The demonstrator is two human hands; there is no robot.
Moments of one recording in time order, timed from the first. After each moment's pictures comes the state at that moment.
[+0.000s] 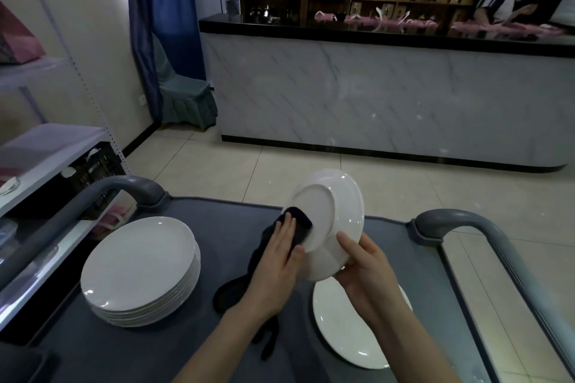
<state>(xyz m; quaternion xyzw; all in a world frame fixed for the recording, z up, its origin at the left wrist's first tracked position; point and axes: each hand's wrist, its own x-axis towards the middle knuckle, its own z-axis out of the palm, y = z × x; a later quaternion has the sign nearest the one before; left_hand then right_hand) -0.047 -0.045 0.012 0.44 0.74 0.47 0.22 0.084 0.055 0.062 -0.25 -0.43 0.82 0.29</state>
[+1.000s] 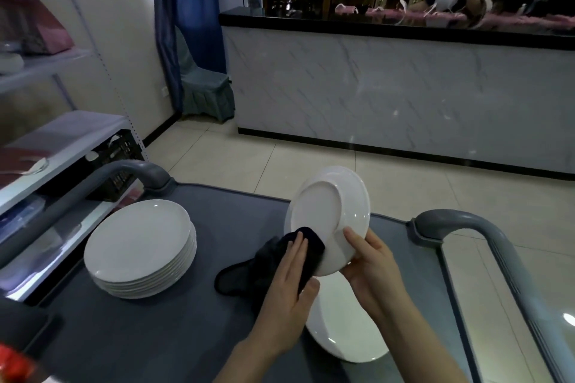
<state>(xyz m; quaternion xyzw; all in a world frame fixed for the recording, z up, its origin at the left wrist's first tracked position) 0.028 -0.041 -0.020 0.44 0.74 0.48 0.17 0.115 0.092 0.051 -0.25 -0.43 0.82 0.28</state>
